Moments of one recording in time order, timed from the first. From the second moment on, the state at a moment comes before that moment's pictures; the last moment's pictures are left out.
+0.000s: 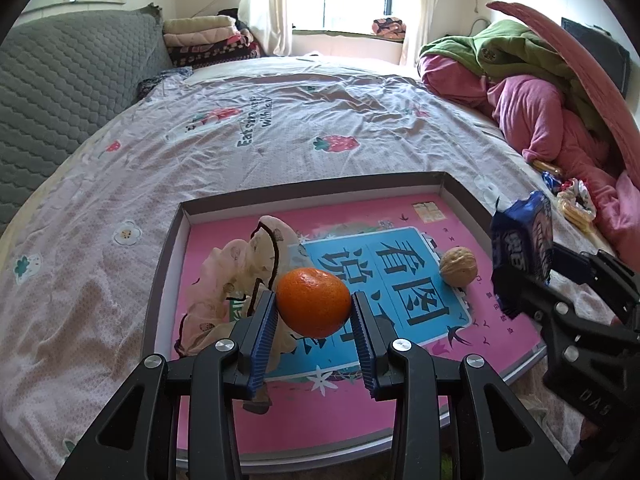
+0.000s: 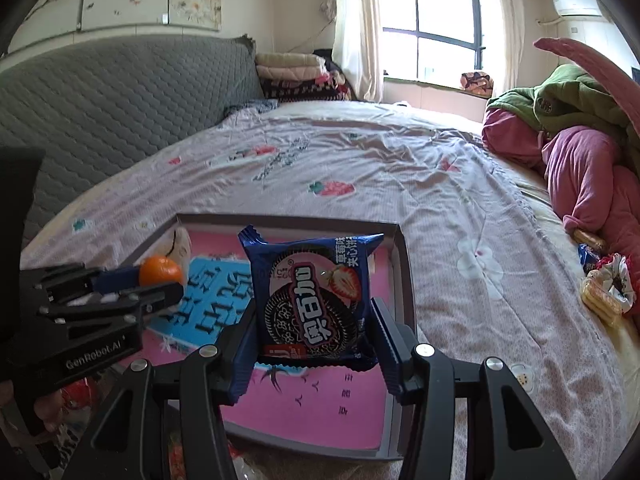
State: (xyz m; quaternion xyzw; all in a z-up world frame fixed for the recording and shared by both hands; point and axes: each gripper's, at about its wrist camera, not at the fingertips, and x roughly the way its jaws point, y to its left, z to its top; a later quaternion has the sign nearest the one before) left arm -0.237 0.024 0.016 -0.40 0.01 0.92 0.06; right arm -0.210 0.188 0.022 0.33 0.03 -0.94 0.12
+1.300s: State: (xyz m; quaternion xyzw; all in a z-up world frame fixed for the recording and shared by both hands) left arm -0.242 0.047 -0.009 -0.45 0.04 0.89 0.08; right arm -0.224 0.185 -0.012 0.44 0.04 -0.89 0.12
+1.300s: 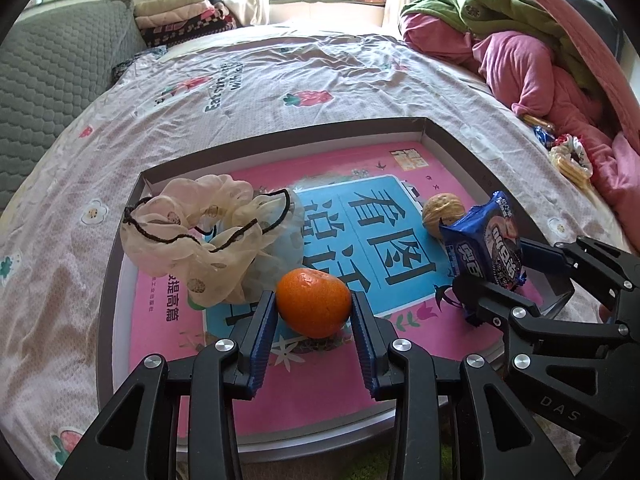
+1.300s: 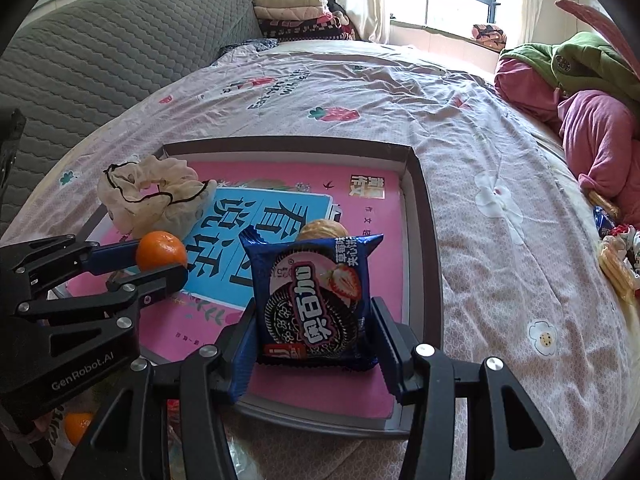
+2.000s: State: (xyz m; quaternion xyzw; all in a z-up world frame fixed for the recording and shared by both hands) left arm -0.243 0.049 -0.011 -0.45 0.04 0.89 0.07; right arm -0.240 0.185 -0.014 0.45 0.03 -0.89 0.12
